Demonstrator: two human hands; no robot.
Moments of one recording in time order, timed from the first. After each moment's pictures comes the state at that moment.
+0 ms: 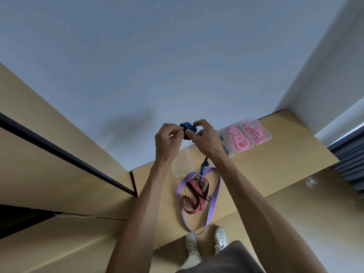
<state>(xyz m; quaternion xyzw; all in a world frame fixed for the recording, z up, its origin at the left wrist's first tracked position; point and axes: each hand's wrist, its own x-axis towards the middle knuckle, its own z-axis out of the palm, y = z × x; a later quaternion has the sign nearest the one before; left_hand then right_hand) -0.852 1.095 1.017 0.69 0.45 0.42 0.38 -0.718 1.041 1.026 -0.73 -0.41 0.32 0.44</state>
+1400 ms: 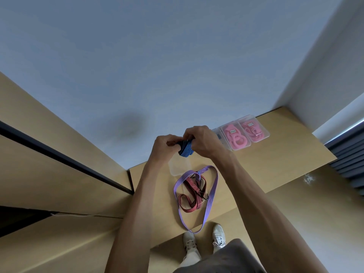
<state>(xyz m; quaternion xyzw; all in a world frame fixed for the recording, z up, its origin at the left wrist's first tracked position) -0.864 1.103 0.988 0.68 0.46 0.24 0.52 -0.701 1.037 1.037 -0.71 -0.63 0.23 0.21</state>
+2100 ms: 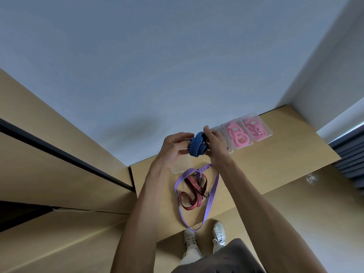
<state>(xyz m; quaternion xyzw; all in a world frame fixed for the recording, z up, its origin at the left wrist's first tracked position) -0.846 1.090 0.985 0.52 0.38 0.25 0.72 -0.695 1.027 0.976 -0.62 -0.09 0.50 0.60</state>
